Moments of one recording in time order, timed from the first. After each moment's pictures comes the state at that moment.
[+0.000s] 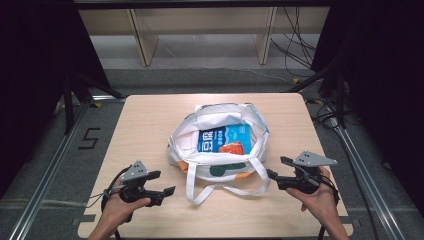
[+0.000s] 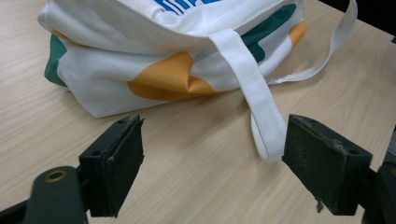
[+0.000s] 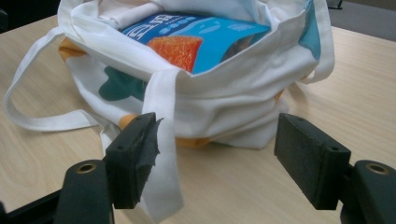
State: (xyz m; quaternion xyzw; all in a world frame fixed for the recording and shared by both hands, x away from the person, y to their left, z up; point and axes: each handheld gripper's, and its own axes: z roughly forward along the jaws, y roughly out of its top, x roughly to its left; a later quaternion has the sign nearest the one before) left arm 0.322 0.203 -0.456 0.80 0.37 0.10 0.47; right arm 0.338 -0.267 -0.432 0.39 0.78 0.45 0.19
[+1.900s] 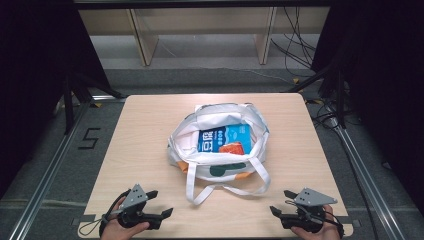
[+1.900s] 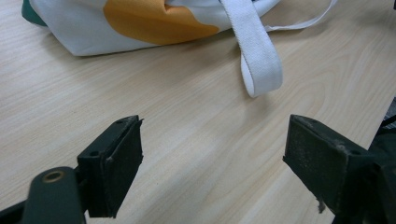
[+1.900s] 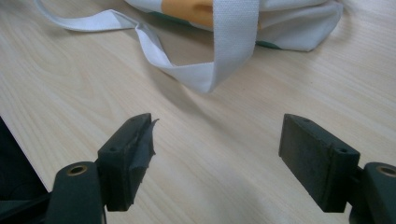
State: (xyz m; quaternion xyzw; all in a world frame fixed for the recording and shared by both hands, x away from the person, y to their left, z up) left arm 0.278 0.206 -0.494 0.80 0.37 0.12 0.45; right arm 0.272 -0.278 -0.488 0.37 0.82 0.41 0.17
